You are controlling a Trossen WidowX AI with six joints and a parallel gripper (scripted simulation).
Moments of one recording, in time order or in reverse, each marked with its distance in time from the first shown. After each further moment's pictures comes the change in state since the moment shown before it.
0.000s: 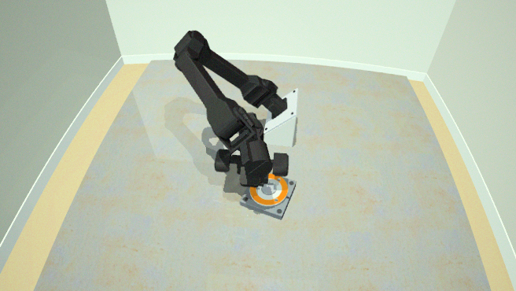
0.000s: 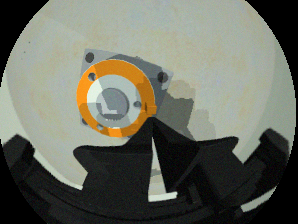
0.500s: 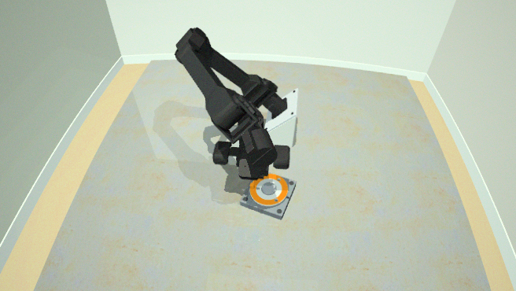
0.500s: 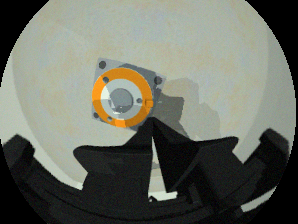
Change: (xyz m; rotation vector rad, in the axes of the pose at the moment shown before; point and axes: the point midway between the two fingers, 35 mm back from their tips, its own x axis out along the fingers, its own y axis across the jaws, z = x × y) arm -0.034 0.001 0.004 0.007 -0.013 0.007
